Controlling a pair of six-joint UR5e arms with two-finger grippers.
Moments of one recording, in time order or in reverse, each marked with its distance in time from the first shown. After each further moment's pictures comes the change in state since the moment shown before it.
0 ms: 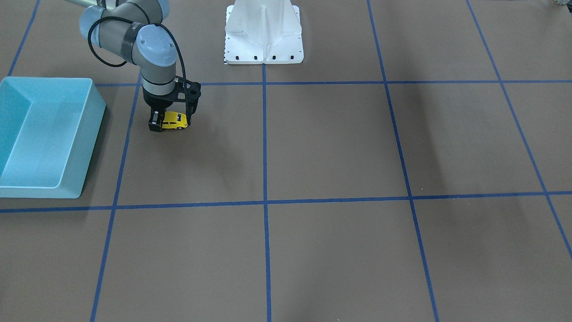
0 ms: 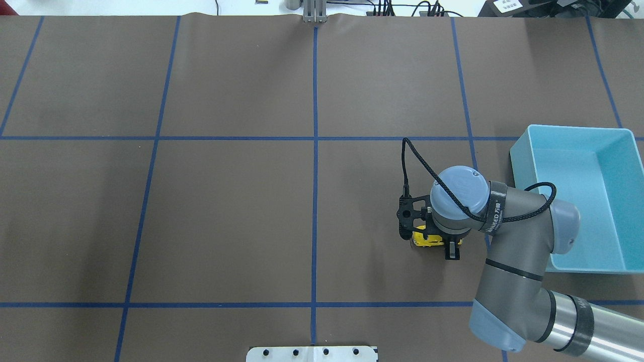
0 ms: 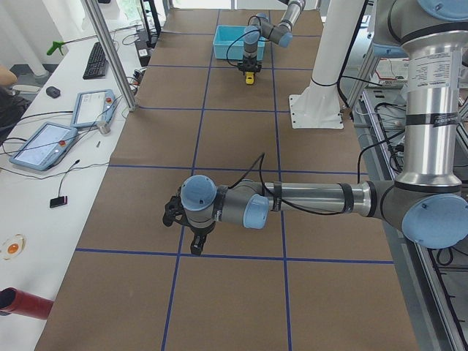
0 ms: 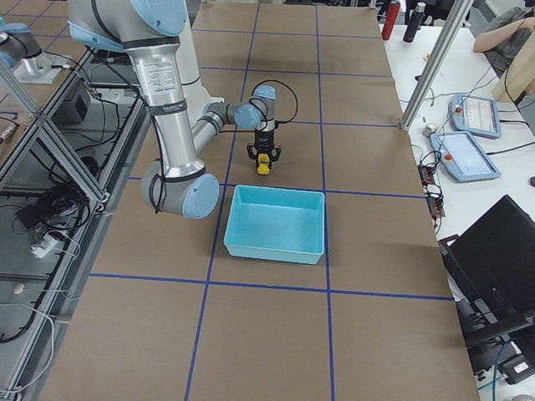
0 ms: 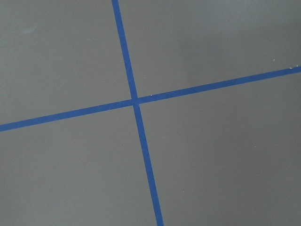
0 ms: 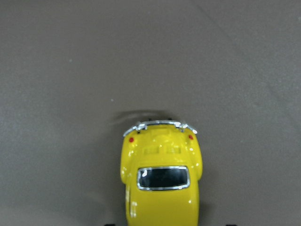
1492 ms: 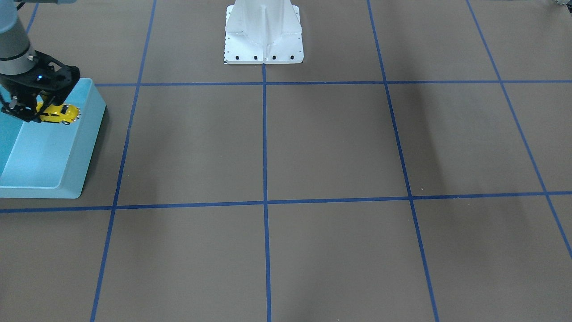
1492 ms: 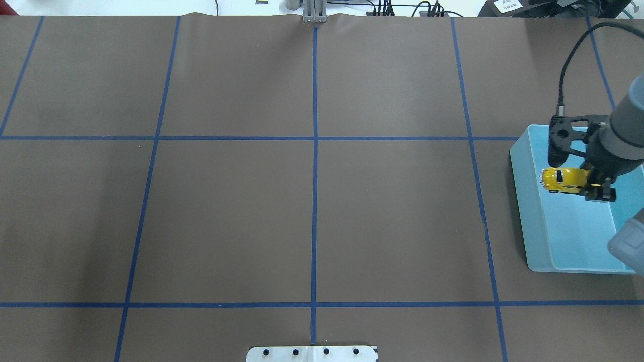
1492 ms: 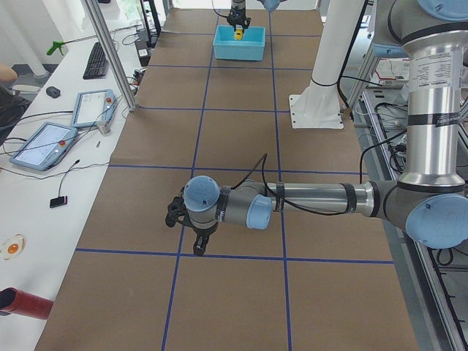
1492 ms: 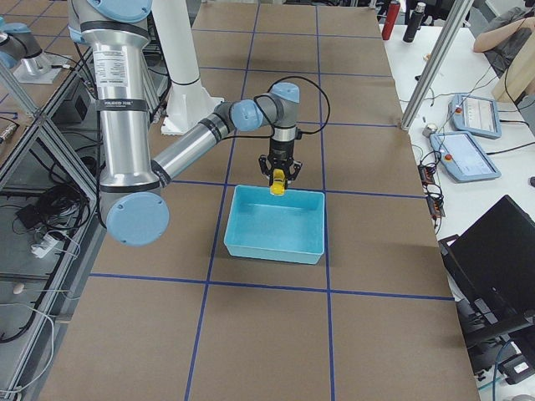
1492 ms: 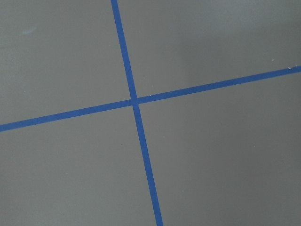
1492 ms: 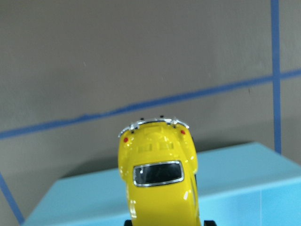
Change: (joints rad) left arm 0.000 0.017 -0.013 0.001 0.003 0.000; right arm 0.473 -0.278 0.258 -0.176 0.180 -0.322
